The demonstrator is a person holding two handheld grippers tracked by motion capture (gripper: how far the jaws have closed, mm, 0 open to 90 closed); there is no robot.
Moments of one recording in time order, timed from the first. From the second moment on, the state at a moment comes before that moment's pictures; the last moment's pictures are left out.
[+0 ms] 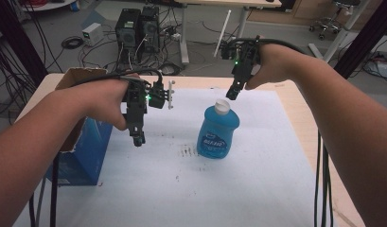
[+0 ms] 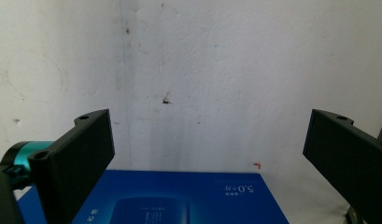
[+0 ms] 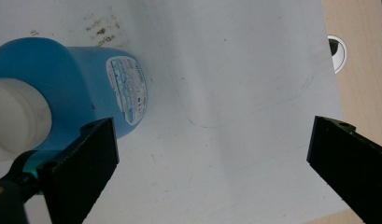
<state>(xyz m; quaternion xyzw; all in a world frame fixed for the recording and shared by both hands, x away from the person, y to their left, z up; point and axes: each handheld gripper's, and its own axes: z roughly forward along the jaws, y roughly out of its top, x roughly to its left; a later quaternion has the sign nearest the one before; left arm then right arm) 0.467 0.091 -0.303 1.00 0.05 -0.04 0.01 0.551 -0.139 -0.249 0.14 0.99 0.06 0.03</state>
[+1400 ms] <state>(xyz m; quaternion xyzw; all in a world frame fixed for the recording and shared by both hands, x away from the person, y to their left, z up) 0.451 0.092 -0.284 1.00 0.06 -0.01 0.02 0.536 -0.151 -0.229 0.18 0.96 0.19 0.03</state>
